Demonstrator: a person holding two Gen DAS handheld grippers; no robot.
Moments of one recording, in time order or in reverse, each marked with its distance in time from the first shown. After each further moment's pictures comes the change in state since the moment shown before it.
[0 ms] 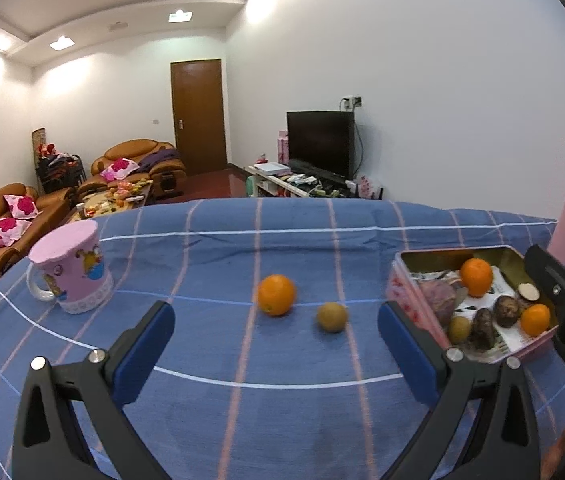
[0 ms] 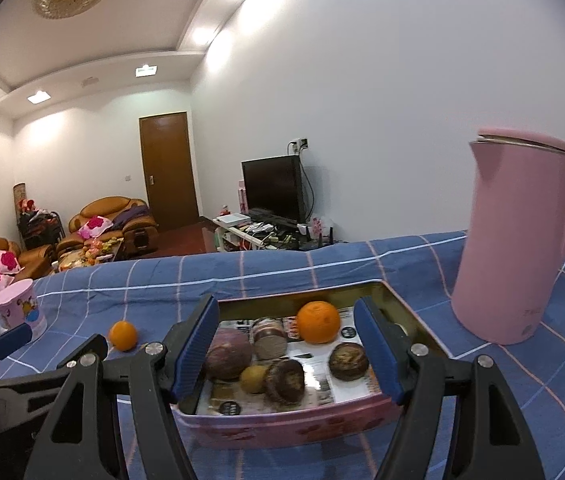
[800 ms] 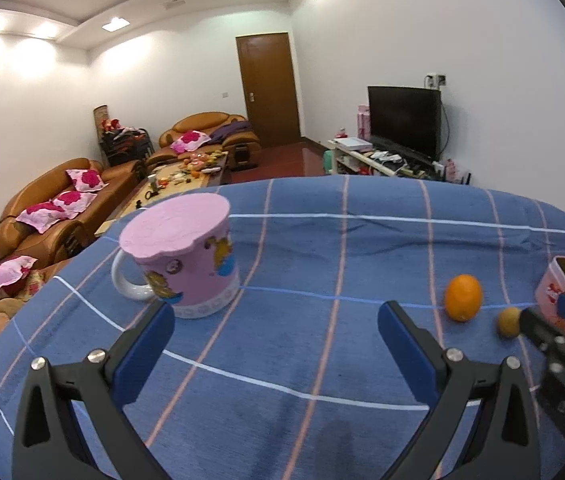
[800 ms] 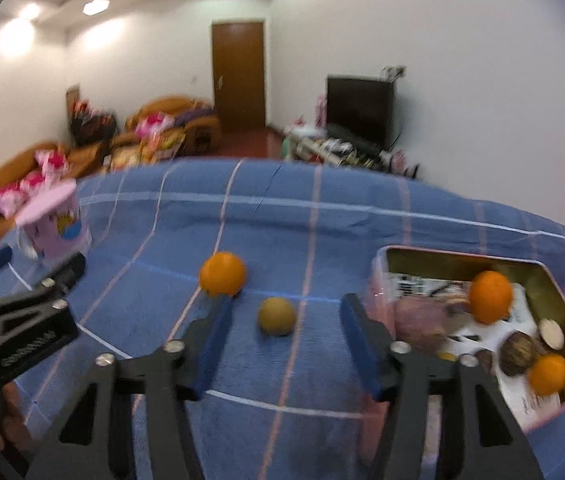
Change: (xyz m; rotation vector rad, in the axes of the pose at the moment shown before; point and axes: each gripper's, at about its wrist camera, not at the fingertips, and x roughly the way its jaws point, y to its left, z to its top) left arm 0.047 0.108 0.007 -0.056 0.108 0.268; right arm 0.092 0.125 -0.017 -0.222 0.364 0.212
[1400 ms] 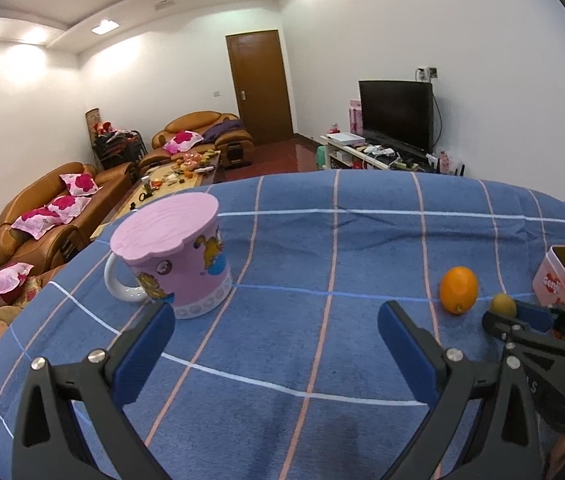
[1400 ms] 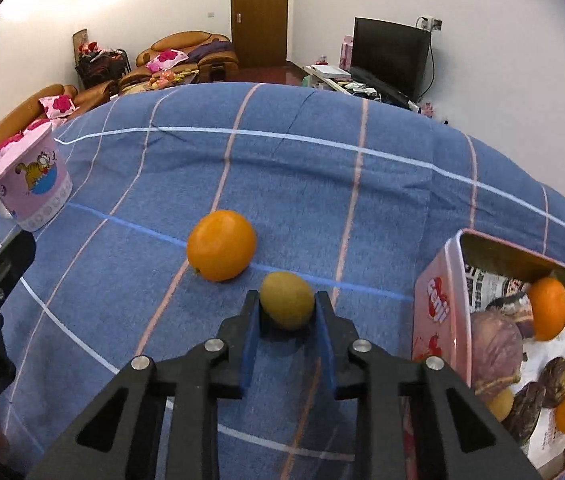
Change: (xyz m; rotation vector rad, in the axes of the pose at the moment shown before) left arm -0.002 -0.007 -0.001 0.038 0.007 -0.025; right arm 0.060 0.006 0.007 -0.050 0.218 0.046
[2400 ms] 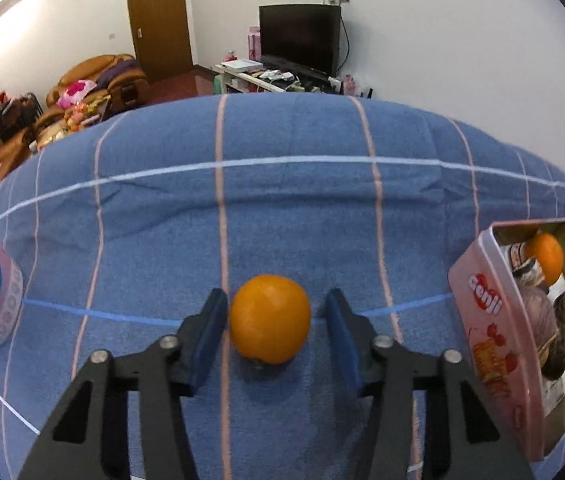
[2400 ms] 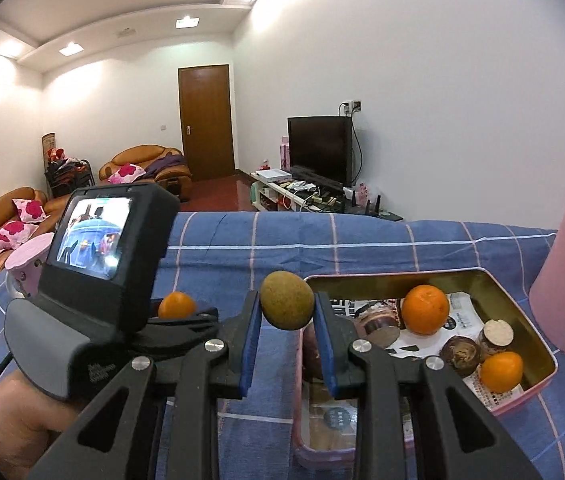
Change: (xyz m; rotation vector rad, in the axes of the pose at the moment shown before) left arm 0.065 -0.126 0.027 0.104 0.300 -0.333; right arm -0.101 -0.040 -0.046 0.166 -0.420 -0.141
